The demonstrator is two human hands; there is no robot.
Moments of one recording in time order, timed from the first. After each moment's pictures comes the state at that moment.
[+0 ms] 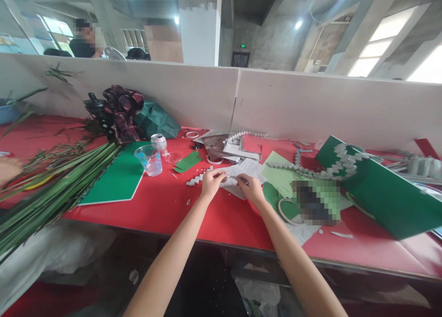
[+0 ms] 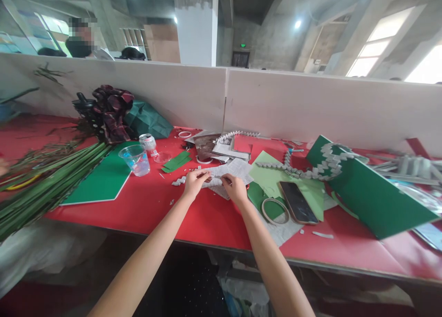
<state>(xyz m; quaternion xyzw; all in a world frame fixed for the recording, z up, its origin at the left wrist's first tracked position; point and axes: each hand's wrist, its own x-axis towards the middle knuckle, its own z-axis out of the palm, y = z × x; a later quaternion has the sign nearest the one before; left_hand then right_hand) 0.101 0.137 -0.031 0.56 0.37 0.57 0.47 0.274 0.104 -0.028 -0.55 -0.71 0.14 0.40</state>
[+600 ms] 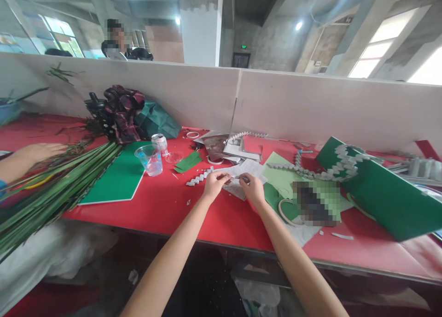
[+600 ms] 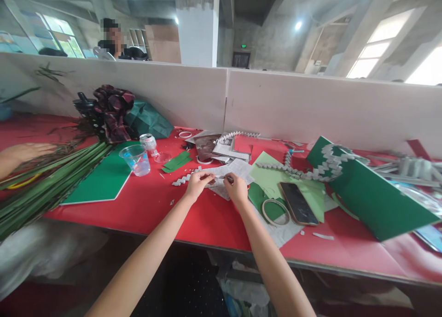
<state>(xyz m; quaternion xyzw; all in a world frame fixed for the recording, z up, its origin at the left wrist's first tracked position) 0.107 0.128 -0.024 0.59 0.32 0.54 0.50 0.269 0.102 -0.026 -0.64 -0.65 0.09 0.39</state>
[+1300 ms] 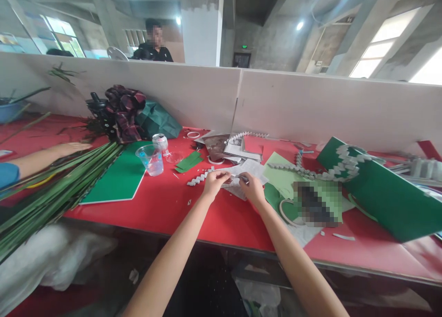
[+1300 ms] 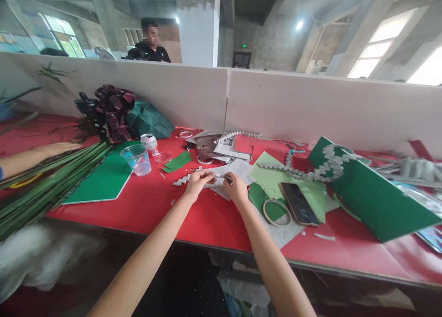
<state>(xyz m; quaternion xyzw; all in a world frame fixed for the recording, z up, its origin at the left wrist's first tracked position) 0.106 0.126 -0.021 0.53 0.31 0.55 0.57 0.271 0.108 -0.030 -0.60 -0.69 0.09 0.39</state>
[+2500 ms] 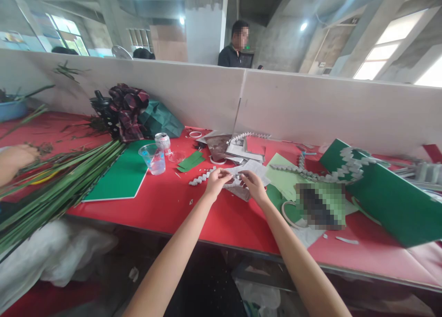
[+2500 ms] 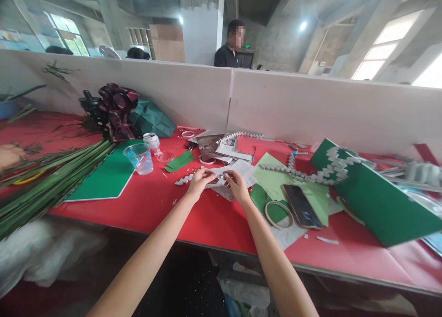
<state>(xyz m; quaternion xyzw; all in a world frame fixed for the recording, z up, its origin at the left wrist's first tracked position) 0.104 0.130 -0.024 0.49 0.32 0.55 0.60 0.267 0.111 -0.024 -0.46 -0.62 0.36 0.53</state>
